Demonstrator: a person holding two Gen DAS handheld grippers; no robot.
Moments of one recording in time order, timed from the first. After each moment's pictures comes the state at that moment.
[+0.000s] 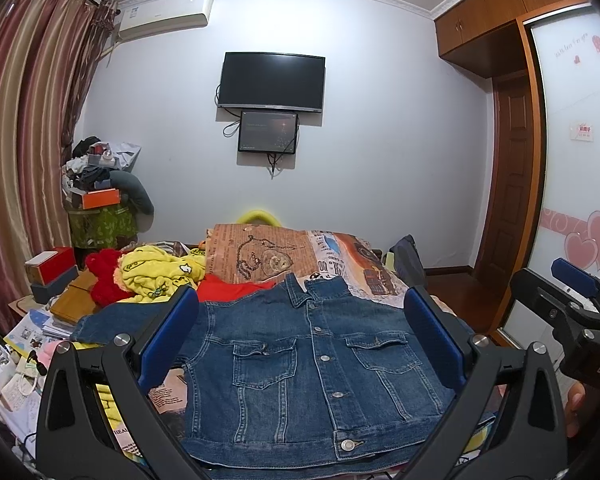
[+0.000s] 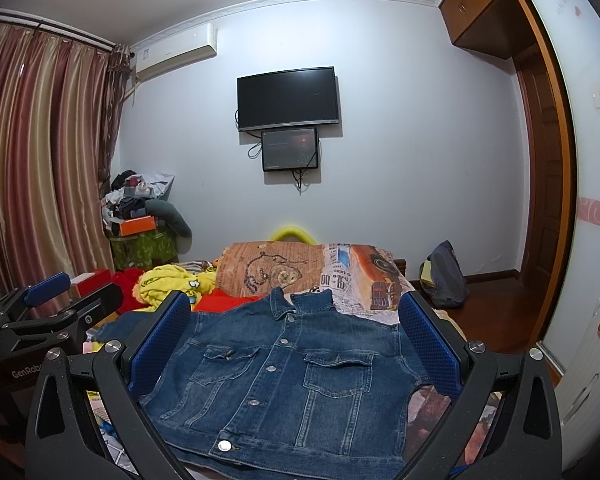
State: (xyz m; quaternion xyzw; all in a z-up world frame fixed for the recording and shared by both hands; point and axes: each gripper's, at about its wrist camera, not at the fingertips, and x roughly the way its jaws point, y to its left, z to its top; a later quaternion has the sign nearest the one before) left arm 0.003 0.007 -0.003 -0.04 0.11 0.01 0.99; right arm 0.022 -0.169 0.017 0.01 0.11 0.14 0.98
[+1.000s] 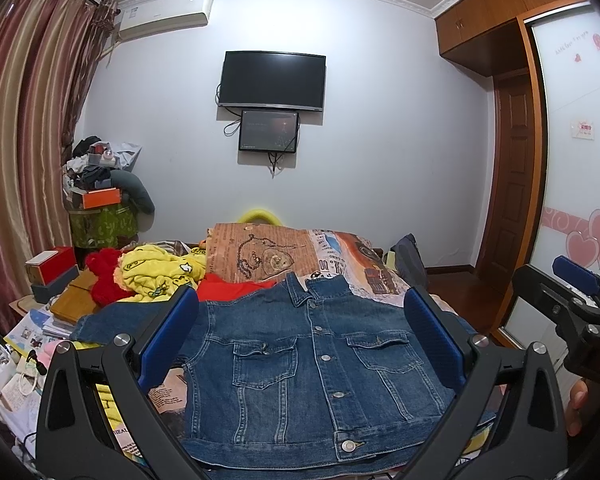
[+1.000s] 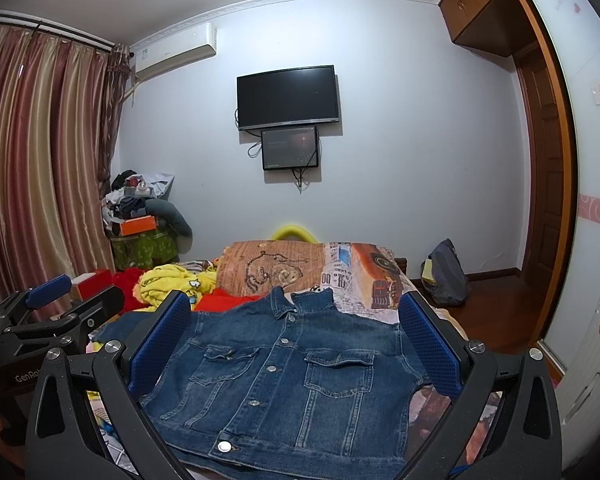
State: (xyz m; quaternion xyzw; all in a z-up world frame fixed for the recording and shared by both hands) left arm 0.007 0.004 -0.006 -0.04 0.11 0.01 0.99; right arm 0.023 -0.168 0.017 0.01 0.11 0.14 0.98
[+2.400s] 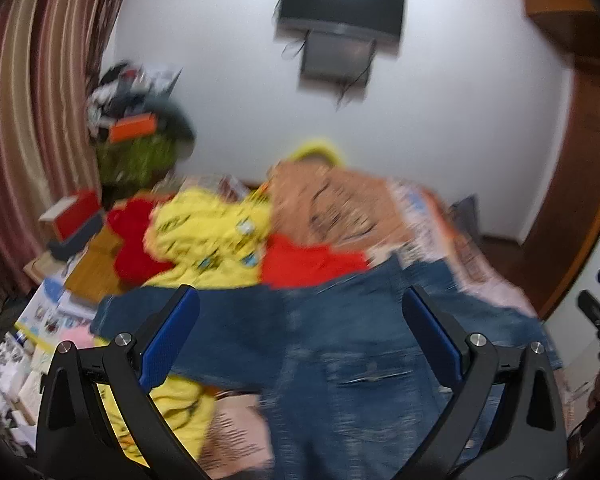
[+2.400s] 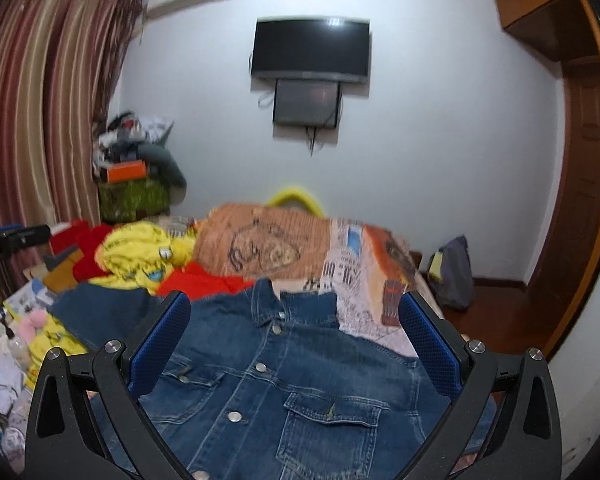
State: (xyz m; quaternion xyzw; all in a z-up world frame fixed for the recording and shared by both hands) left arm 0.213 0.183 -0.031 -0.09 0.28 0.09 0.95; right arm 0.196 -0.122 -0.021 -0.07 0.20 0.16 0.96
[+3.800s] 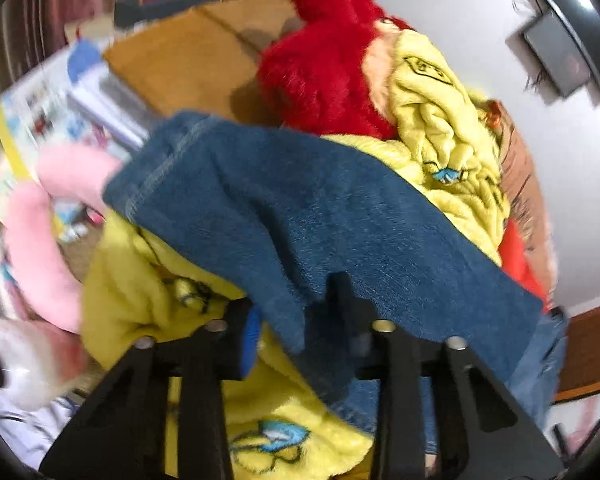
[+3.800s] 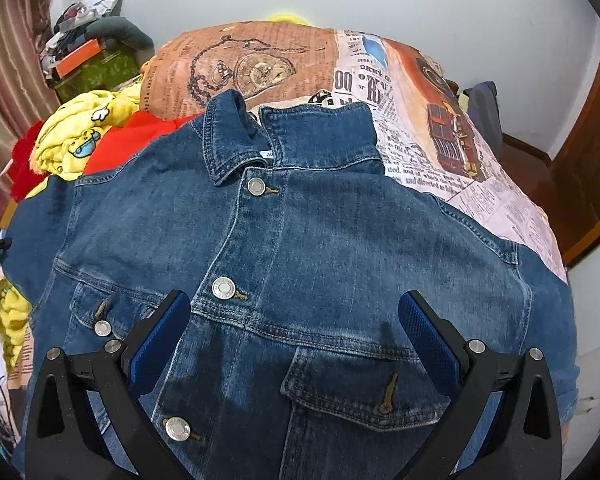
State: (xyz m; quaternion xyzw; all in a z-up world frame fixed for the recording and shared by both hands) left arm 0.277 0.474 -0.274 -0.36 0.43 0.21 0.80; right arm 0.329 -0.104 -0.150 -0.07 0.47 0.13 0.87
